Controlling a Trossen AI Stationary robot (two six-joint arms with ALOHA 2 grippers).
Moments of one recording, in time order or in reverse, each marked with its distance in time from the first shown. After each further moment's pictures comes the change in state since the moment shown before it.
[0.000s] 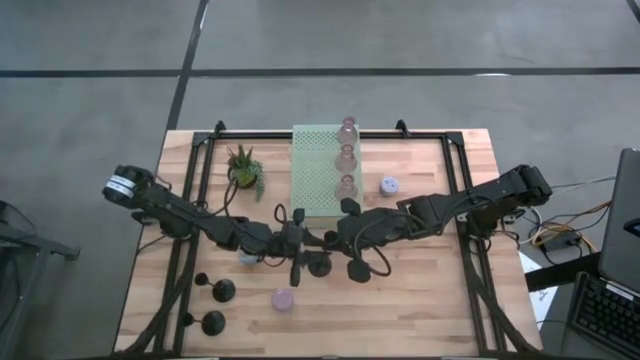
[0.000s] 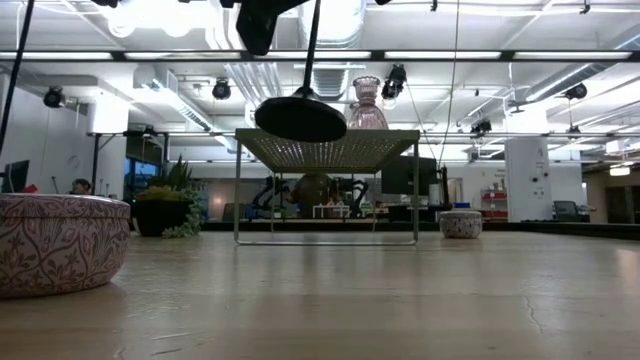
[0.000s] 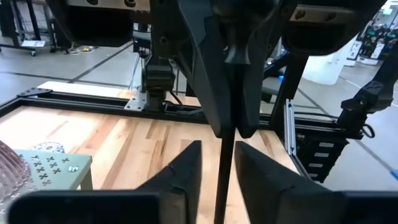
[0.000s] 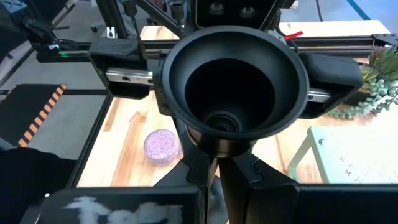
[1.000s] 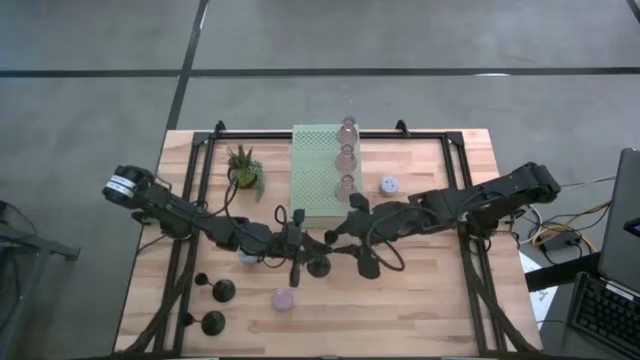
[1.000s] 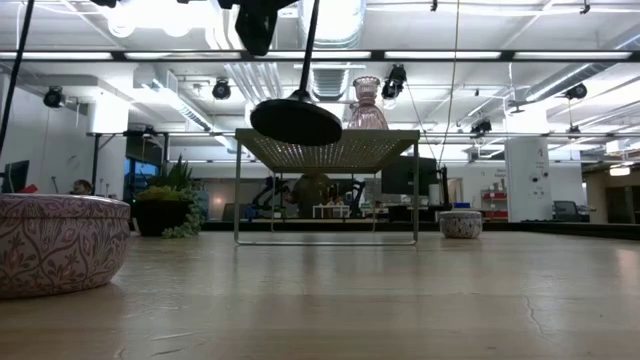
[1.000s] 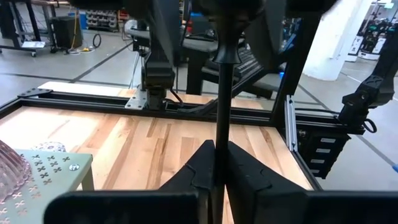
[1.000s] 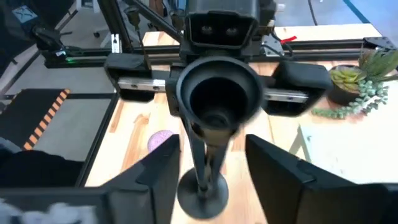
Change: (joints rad) left arm -0.006 0.000 -0.001 -0.007 -0.001 0.011; right arm 0.002 -0.071 0.001 -0.068 0.000 0.011
